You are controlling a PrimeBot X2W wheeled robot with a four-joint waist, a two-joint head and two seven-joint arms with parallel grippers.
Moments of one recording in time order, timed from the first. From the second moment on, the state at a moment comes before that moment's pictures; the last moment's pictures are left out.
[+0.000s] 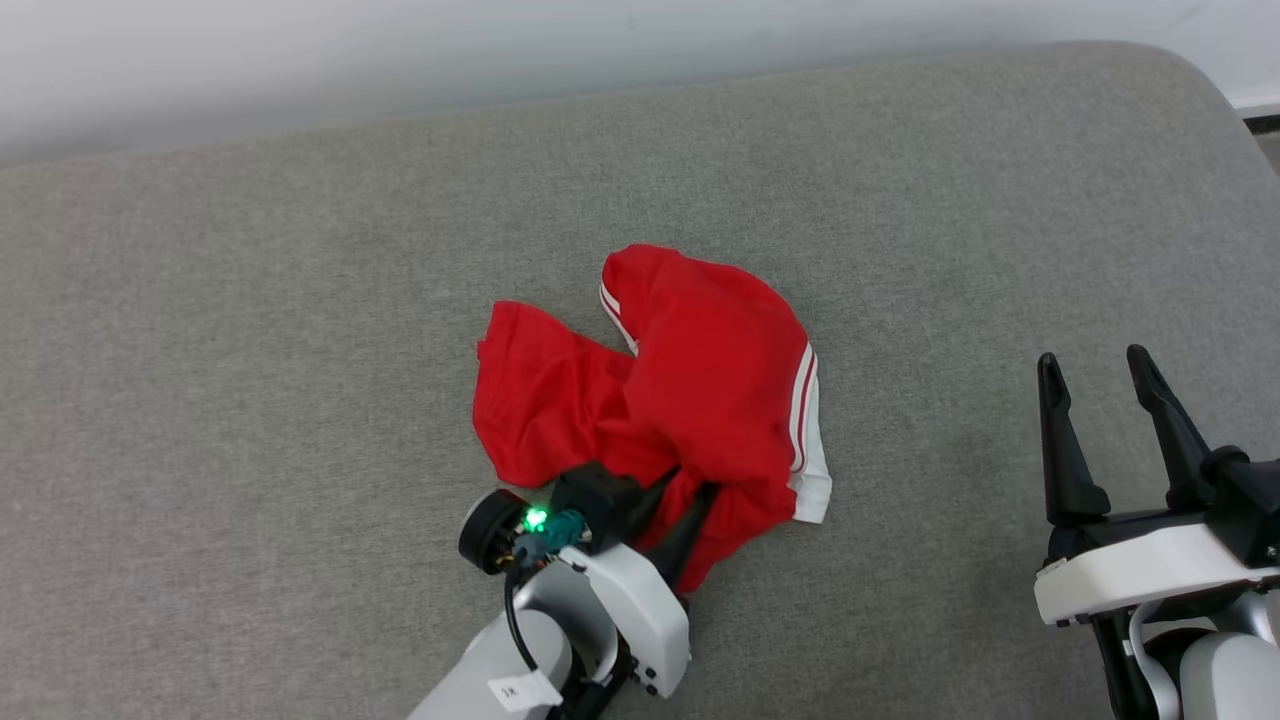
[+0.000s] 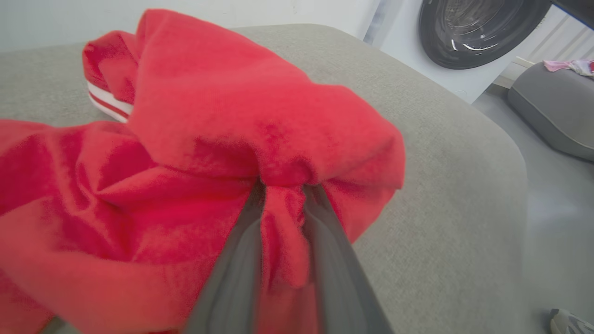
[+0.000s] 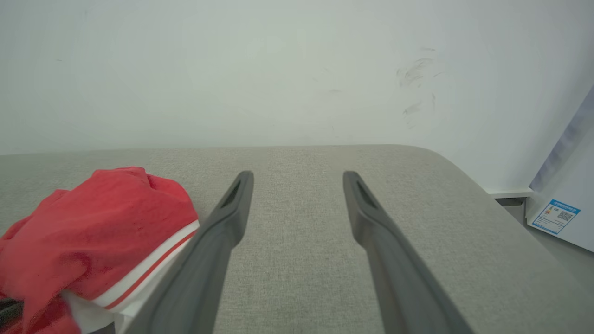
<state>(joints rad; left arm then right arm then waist) -0.39 0.10 -0.62 0.42 -0.39 -0.13 -0.15 -0.10 -0.05 -0.09 -0.06 0.09 0.13 -0.10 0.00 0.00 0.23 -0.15</state>
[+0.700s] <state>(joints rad) -0.29 0.14 -0.53 0.31 -0.43 0.00 -0.26 -0.01 -0.05 -0.07 -0.01 0.10 0.13 -0.07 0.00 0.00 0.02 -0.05</state>
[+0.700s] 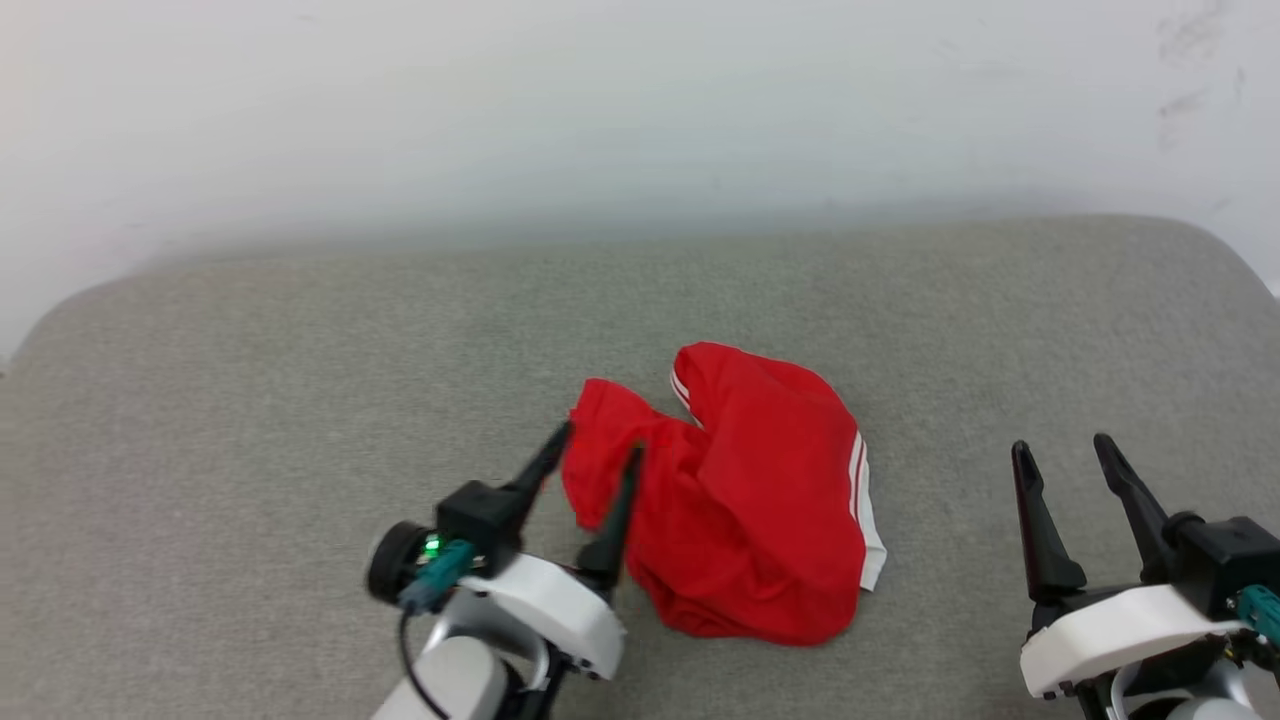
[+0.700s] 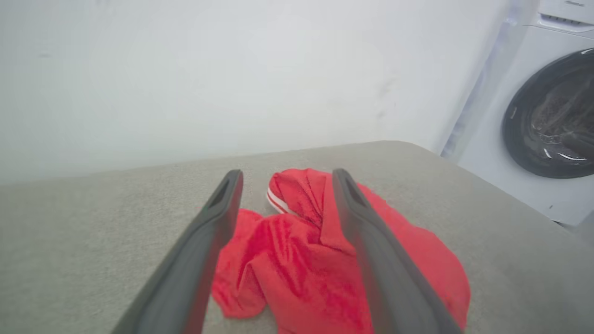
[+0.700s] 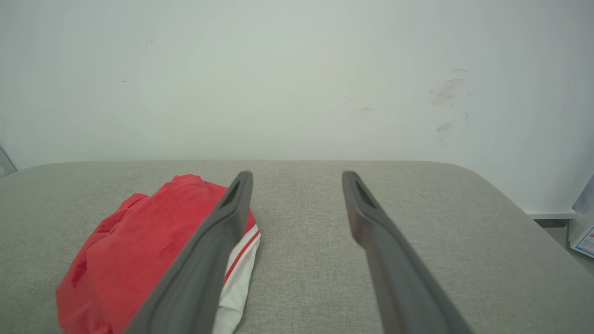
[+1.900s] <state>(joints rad) -0.09 0.21 -0.23 0.21 -0.31 0.02 -0.26 0.05 -0.05 -0.05 -0.03 0.10 0.13 -0.03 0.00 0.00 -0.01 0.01</state>
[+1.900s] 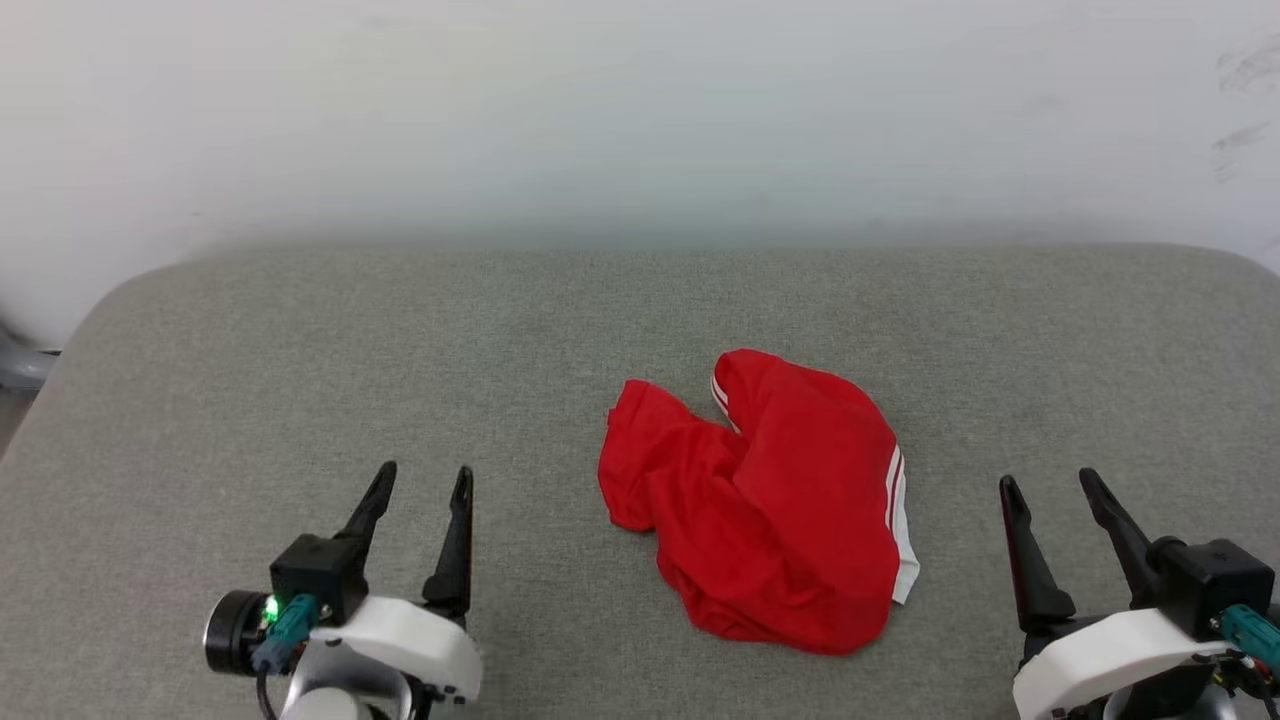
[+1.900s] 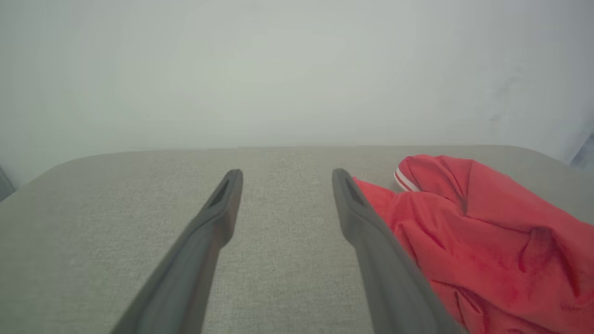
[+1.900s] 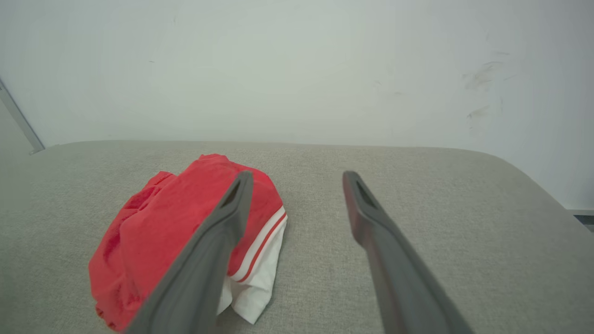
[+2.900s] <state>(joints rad) -0.67 0.15 -0.51 0.68 -0.41 -0.12 0.58 -0.10 -0.05 -0.03 0.01 0.12 0.13 -0.07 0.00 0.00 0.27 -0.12</state>
